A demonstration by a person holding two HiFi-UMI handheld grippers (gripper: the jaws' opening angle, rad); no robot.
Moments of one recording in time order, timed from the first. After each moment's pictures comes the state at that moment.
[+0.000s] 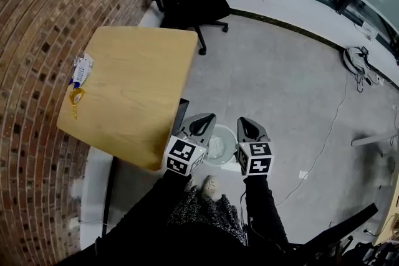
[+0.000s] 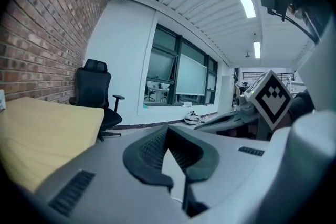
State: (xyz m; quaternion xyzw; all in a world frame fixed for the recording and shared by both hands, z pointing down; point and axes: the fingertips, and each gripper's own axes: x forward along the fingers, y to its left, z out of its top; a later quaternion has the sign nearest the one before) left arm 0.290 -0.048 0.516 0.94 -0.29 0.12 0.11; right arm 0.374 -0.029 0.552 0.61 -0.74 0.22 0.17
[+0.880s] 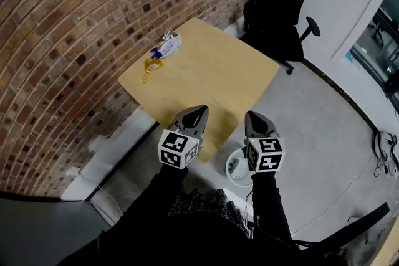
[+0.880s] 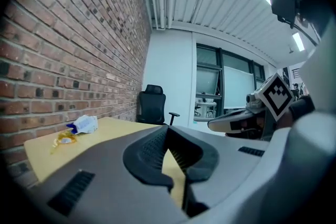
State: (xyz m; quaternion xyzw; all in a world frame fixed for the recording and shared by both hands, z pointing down) left arm 0.022 -0.055 0.432 0.83 -0.54 0.05 0.09; right arm 0.150 -0.082 0.446 0.44 -0.88 0.10 0.15
